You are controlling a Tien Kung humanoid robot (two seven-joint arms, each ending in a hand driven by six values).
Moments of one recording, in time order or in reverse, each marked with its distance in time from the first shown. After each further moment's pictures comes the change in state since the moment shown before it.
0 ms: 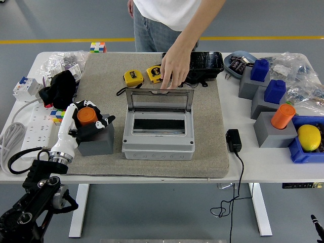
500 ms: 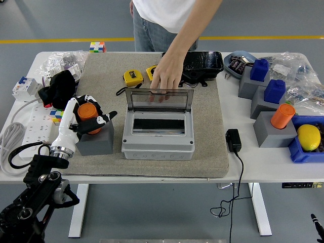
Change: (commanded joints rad) left arm -0.031 0.004 -0.002 -0.017 0.000 0.015 -0.001; right arm 0.002 0.000 -0.001 0.000 0.002 0.000 0.001
